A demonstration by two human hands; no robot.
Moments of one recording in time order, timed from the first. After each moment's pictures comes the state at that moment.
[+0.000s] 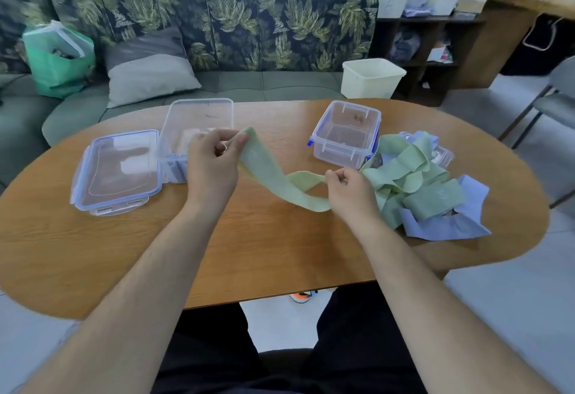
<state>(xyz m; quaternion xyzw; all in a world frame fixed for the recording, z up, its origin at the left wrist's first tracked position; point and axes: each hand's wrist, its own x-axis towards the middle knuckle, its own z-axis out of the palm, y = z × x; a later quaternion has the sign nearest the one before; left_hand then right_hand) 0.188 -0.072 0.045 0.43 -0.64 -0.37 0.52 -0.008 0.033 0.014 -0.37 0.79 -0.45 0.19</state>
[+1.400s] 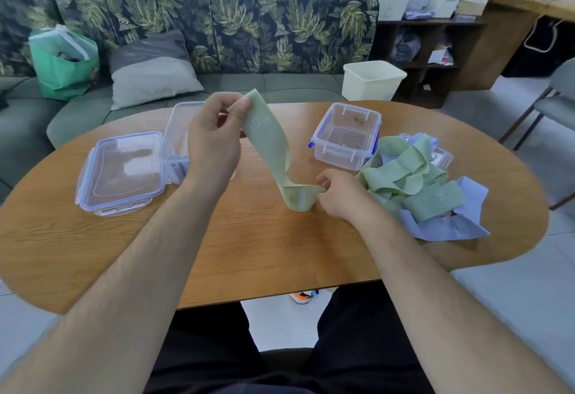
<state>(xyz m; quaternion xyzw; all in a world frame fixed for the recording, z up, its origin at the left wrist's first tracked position) 0.176 -0.069 0.092 0.32 -0.61 -0.42 0.59 -0.009 0.022 0.028 -0.47 0.83 -0.22 0.21</state>
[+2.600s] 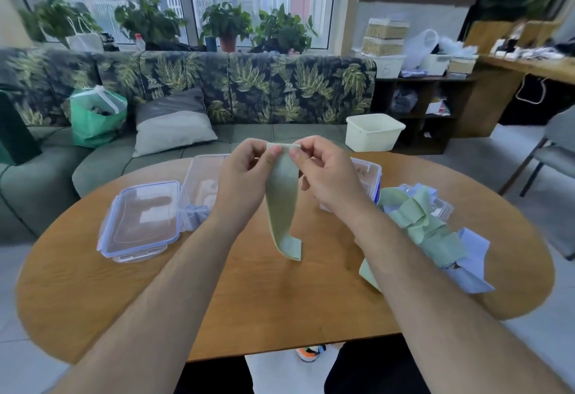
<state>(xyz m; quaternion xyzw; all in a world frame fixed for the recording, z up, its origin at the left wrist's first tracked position) 0.170 -0.061 0.127 0.31 -0.66 -0.44 0.53 0.033 0.003 0.149 -0.55 0.58 -0.58 0.19</state>
